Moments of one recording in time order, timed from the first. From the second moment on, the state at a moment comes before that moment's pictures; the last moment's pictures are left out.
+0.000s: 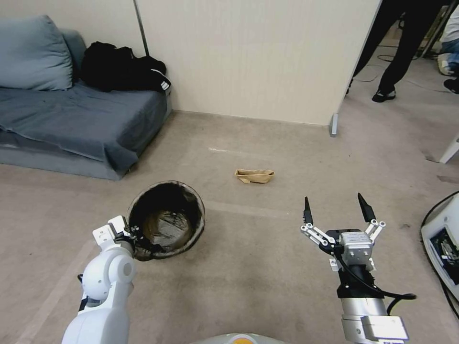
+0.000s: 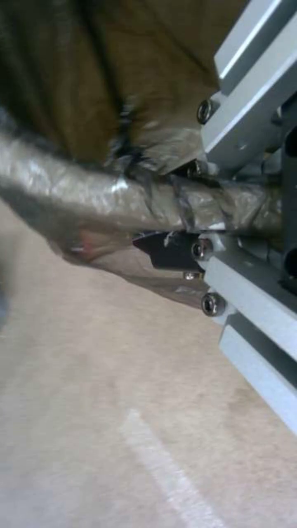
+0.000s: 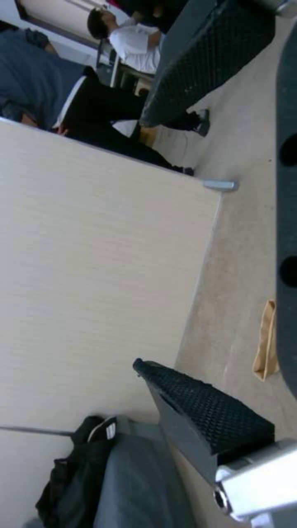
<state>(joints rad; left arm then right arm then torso) 1.35 -1.46 -0.71 -1.99 -0.57 0.71 -0.47 -1.92 1.61 0.44 2.43 -0.32 0.21 0.08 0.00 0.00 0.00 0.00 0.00</state>
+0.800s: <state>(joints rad) 1.66 -1.45 -0.64 -2.48 -0.42 0.70 -0.41 -1.92 1.61 0.44 2.40 -0.27 0.28 0.03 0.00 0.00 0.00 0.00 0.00</state>
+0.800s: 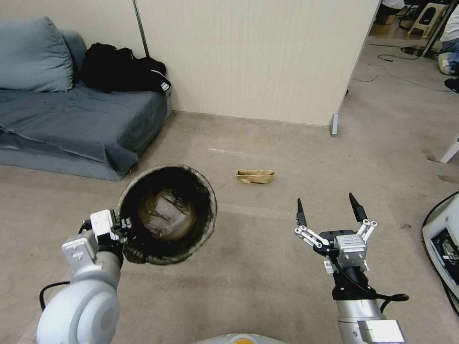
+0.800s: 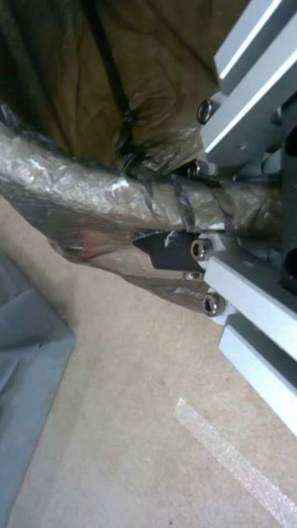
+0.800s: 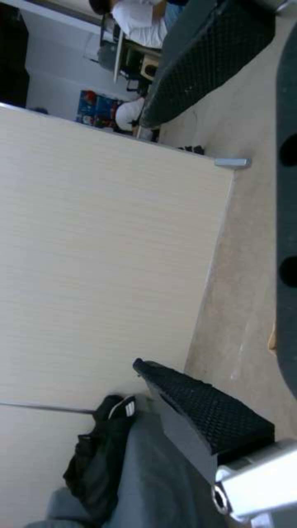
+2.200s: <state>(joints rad) 1.77 -1.49 -0.53 -2.48 -0.26 0.59 -0.40 -1.92 1.61 0.45 2.39 -0.26 0.30 0.03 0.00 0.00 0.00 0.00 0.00</state>
